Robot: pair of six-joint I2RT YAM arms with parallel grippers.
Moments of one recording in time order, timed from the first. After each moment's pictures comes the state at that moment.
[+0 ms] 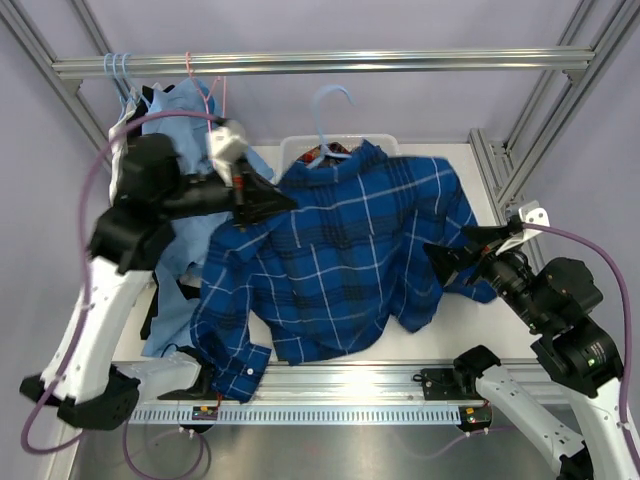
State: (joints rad) left arm -0.43 1.12 1.68 -0.66 0.88 -0.08; right arm 0.48 0.51 1.09 -0.62 -0.05 0.18
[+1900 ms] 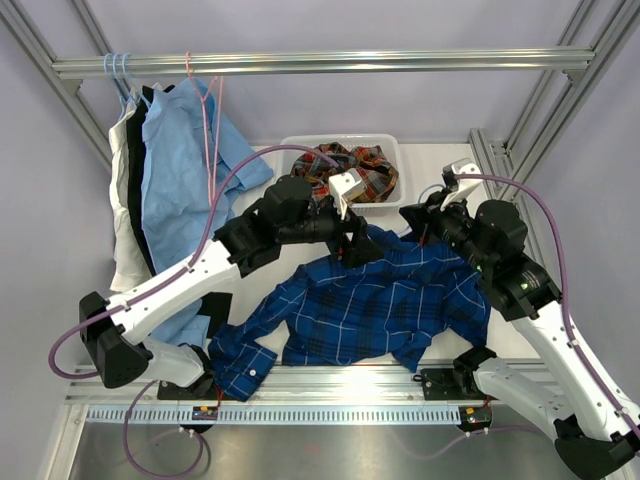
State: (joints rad) left arm -0.90 1.36 1.30 -0.26 0.43 -0.19; right arm 0.50 0.83 1.06 -0.36 -0.09 0.17
